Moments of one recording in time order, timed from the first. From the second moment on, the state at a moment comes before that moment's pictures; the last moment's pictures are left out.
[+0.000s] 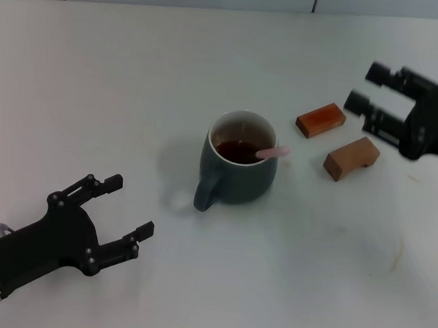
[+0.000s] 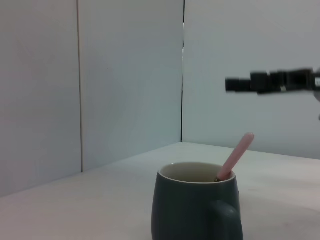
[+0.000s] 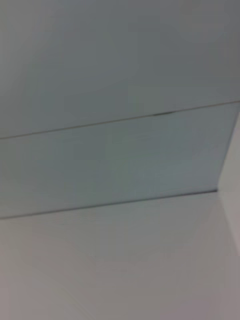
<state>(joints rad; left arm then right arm) -0.39 -2.06 -0.51 0.09 2.87 1.56 -0.45 0.39 2.00 -0.84 -0.43 -1.44 -1.58 1.02</state>
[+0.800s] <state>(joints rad) -0.39 -2.06 -0.51 0.09 2.87 1.56 -0.45 0.35 2.03 -0.84 -0.32 -1.58 -1.43 0.87</state>
